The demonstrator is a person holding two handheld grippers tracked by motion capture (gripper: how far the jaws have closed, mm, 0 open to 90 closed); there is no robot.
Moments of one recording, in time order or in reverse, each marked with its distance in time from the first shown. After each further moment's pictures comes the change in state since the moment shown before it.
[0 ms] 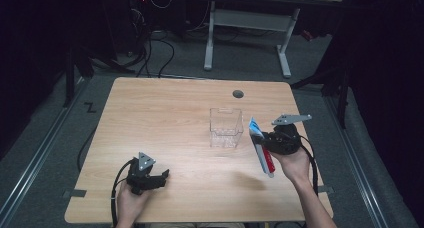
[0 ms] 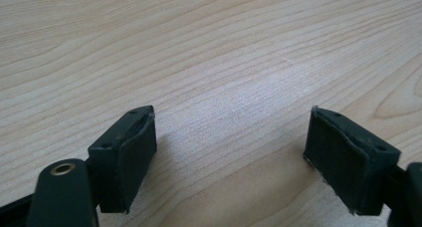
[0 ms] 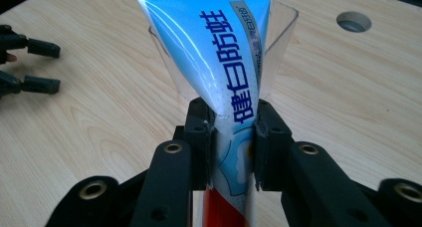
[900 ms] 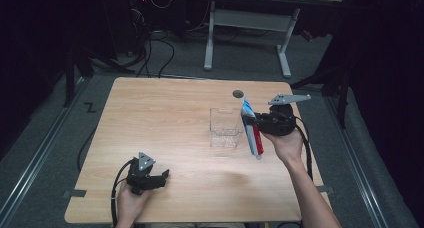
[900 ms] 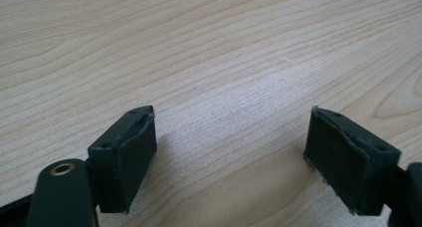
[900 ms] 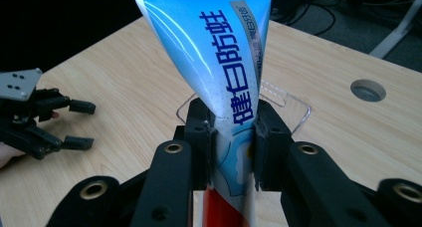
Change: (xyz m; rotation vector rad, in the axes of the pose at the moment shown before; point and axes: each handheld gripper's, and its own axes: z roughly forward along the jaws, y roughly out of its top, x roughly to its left) left arm 0.000 0.000 0.000 0.000 -0.001 0.000; right arm 0.001 0.054 -0.002 -0.124 0.079 -0.011
